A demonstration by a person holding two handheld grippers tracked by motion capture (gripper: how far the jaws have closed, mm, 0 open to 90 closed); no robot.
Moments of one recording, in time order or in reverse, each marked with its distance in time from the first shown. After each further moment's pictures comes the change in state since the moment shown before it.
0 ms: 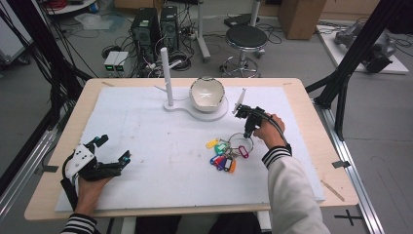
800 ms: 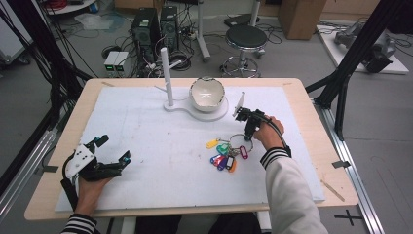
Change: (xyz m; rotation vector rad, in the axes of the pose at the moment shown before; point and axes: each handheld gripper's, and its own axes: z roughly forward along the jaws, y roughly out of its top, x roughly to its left) left arm -0.001 0.000 0.000 -0.002 -0.001 0.008; right arm 0.000 -0.002 0.012 0.024 -0.034 -0.012
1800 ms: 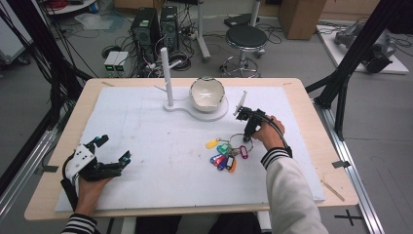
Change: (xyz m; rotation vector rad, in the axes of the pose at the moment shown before) left arm 0.000 0.000 0.000 -0.001 0.000 -0.001; right arm -0.002 -0.003 -0.003 -0.033 0.019 0.002
